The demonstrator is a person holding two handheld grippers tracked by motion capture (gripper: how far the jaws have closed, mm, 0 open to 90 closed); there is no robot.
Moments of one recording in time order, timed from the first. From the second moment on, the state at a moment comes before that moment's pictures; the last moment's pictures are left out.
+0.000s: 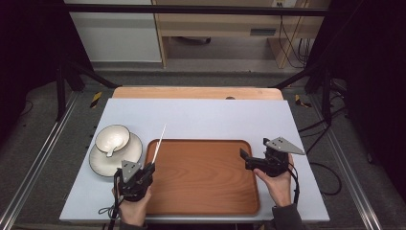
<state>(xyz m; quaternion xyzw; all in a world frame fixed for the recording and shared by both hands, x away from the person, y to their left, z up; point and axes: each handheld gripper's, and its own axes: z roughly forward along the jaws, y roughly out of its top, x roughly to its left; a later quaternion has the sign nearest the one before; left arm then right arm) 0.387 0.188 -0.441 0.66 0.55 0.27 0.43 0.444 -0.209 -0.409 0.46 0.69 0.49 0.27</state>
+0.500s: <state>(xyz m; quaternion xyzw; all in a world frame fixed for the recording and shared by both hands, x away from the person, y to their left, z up) 0.382 0.186 -0.472 0.66 0.57 0.26 0.40 0.445 -0.207 -0.412 0.46 0.70 0.48 0.26</state>
